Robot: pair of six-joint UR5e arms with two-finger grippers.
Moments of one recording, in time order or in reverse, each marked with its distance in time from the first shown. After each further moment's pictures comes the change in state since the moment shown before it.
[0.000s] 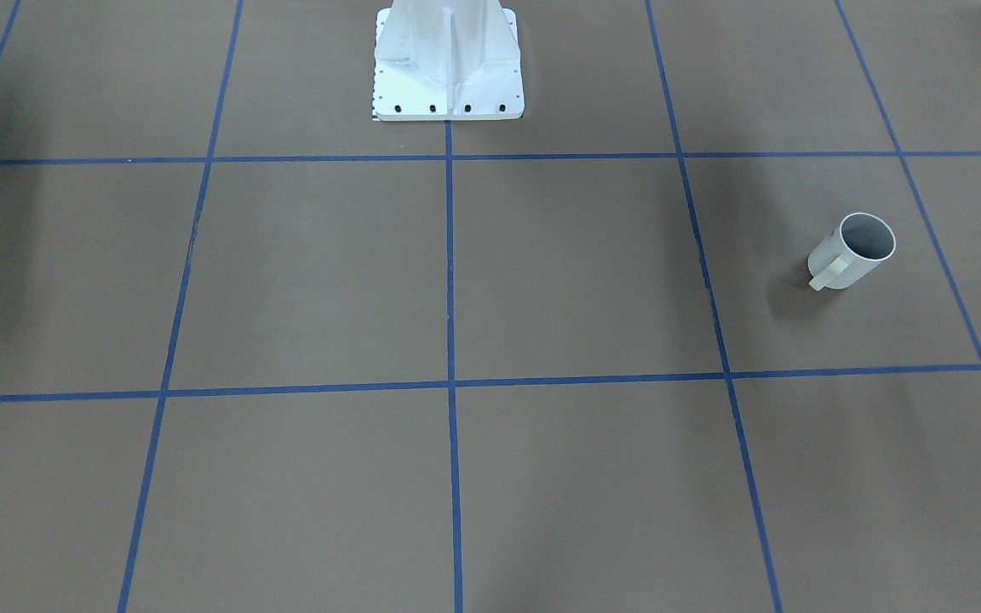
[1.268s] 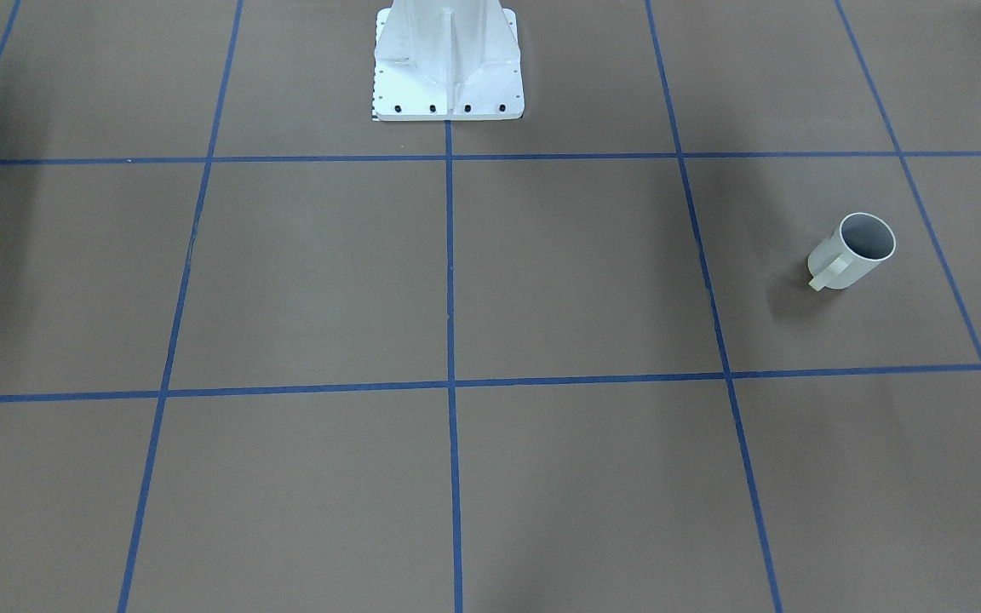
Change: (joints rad) left arm 0.012 0.015 -0.052 -0.038 0.029 -0.031; right arm -0.001 -0.002 -0.032 0.005 0.034 0.011
